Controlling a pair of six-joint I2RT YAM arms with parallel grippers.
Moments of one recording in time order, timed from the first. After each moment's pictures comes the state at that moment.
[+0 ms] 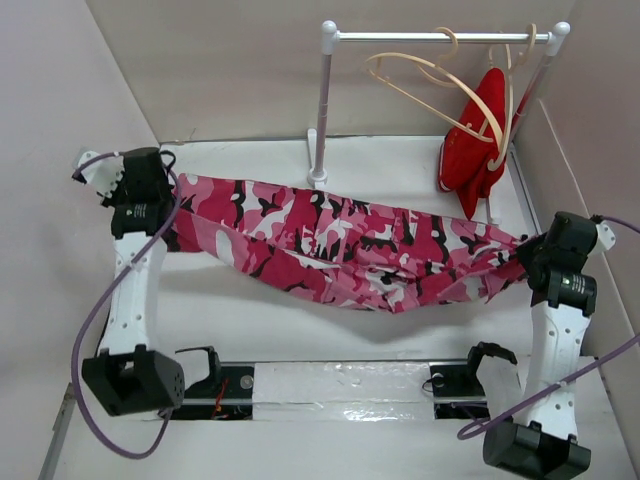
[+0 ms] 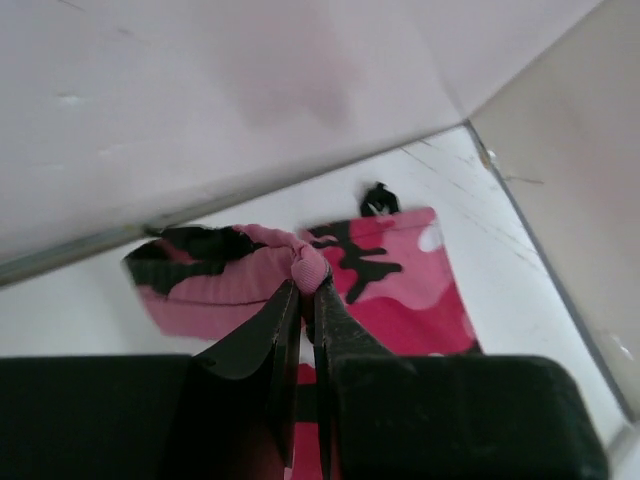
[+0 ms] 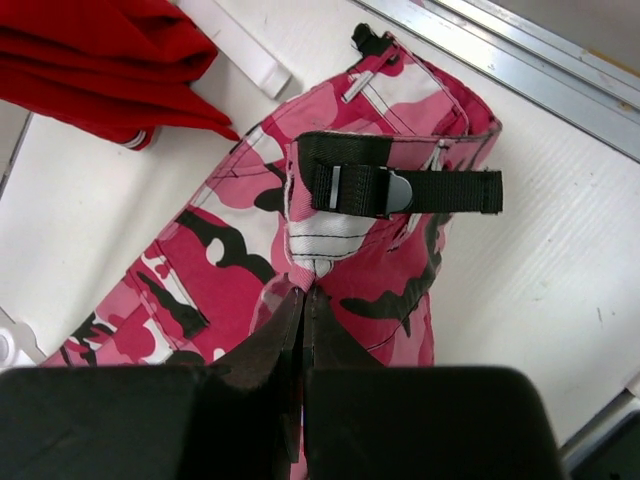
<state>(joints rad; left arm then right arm) 0.08 1.16 1.22 -0.62 -0.79 -0.78 -0.36 0.76 0.95 -0.82 0.20 0.67</state>
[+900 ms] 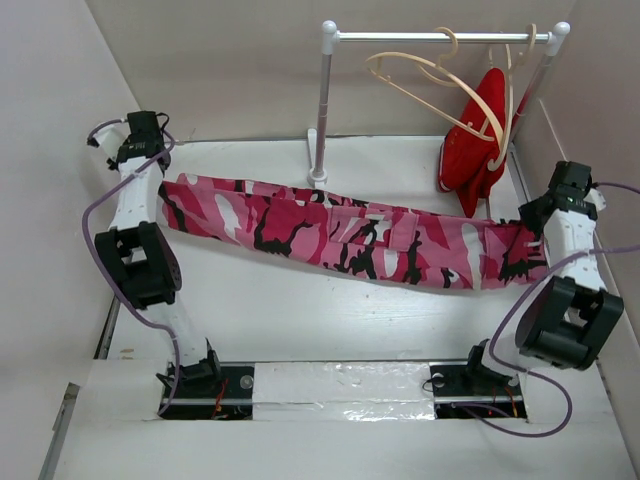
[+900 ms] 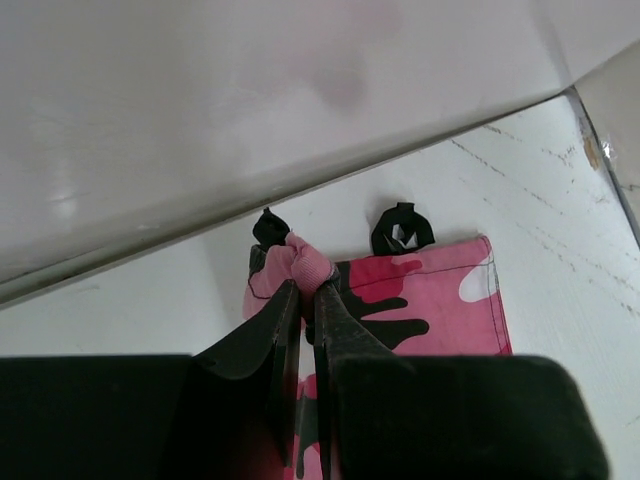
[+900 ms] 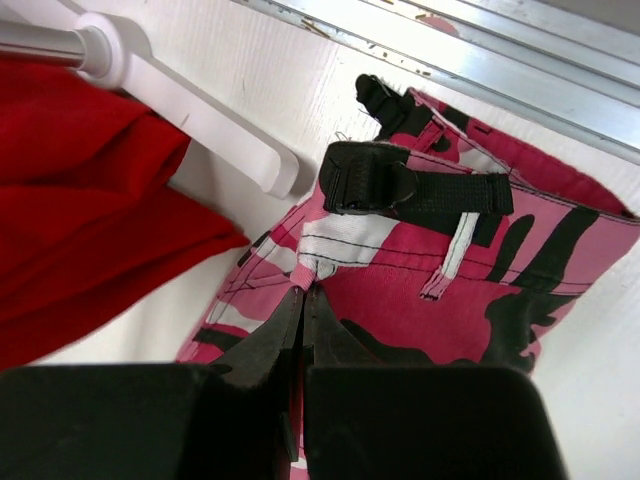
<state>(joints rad) 0.23 1.83 1.69 -0.69 -0.67 -0.77 -0.42 1.39 1.16 -0.61 0.19 0.81</state>
